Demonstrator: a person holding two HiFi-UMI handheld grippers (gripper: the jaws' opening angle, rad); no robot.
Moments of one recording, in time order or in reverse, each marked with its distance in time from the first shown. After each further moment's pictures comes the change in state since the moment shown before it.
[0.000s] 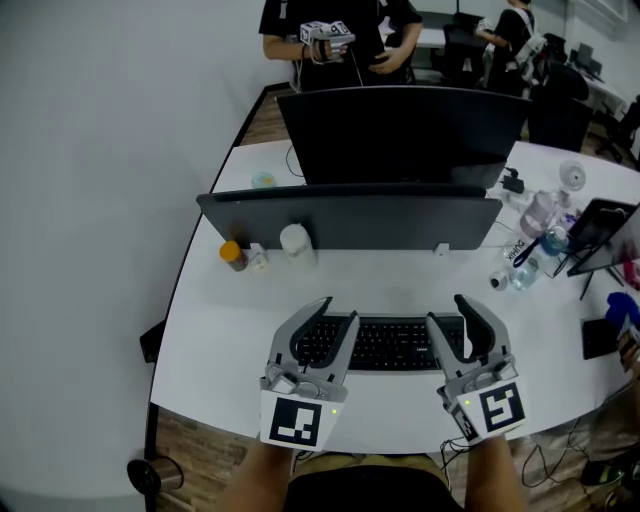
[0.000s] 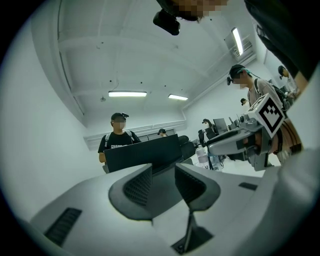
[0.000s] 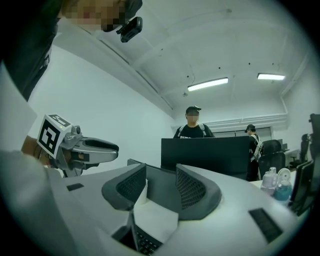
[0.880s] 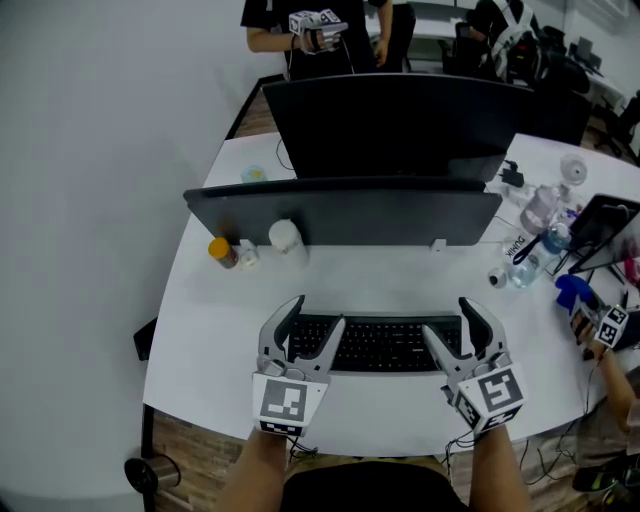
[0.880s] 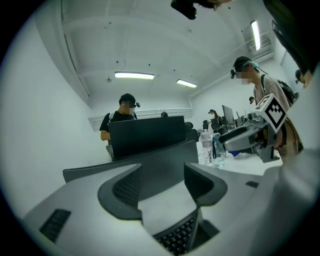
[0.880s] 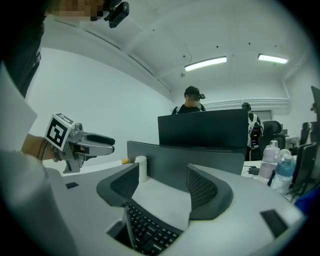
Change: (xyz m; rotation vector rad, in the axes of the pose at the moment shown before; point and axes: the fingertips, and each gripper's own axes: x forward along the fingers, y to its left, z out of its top) left arm 0.016 0.006 -0.094 -0.172 0.214 0.036; right arm 0.009 -0.027 -0.082 0.072 0.201 0.025
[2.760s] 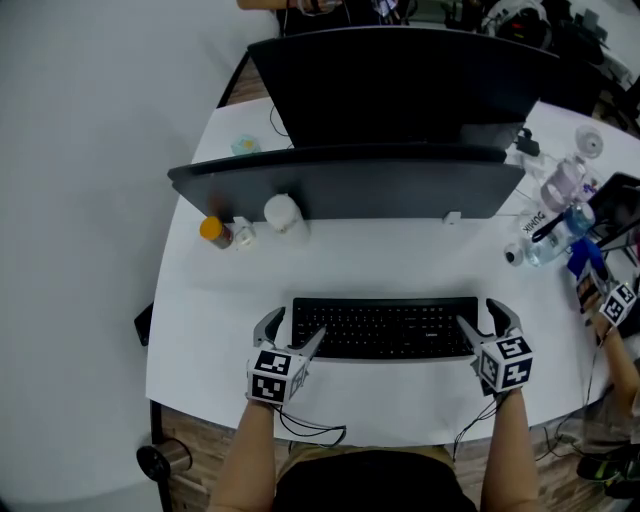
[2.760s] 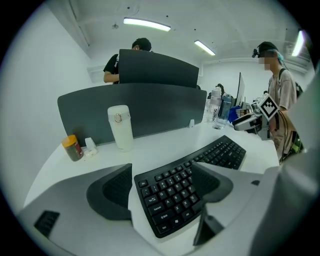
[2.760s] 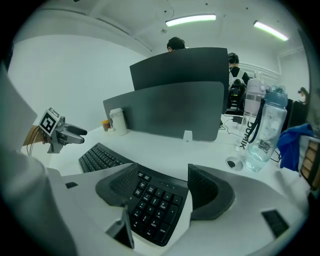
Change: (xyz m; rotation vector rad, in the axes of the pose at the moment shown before) left arm 0.012 0.032 -0.211 -0.197 0.485 -0.080; right arm 0.012 -0.079 -0.185 0.164 0.441 -0.122
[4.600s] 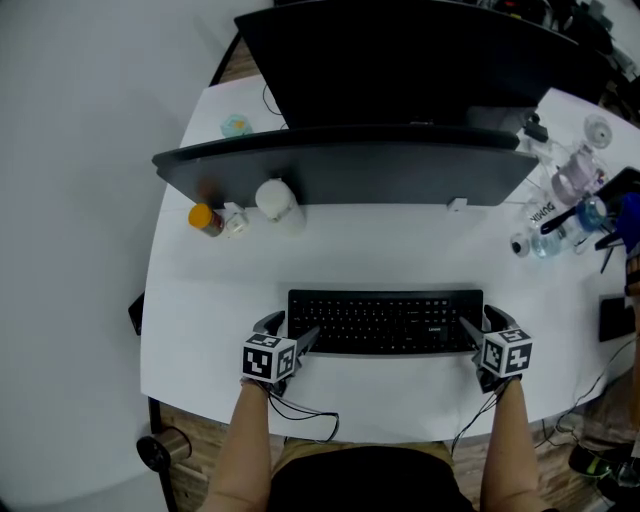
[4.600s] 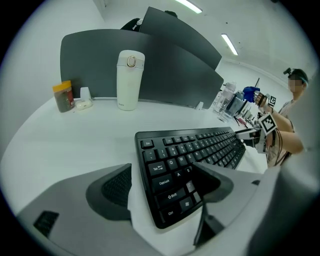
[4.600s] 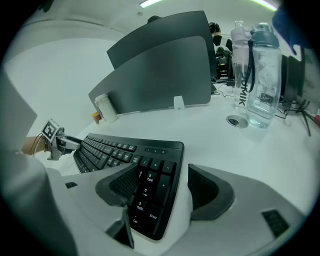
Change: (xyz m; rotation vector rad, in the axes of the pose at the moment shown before) left arm 0.042 0.013 -0.079 -0.234 0.234 -0.128; right arm 0.037 -0.021 -0.080 0.199 0.189 0.031
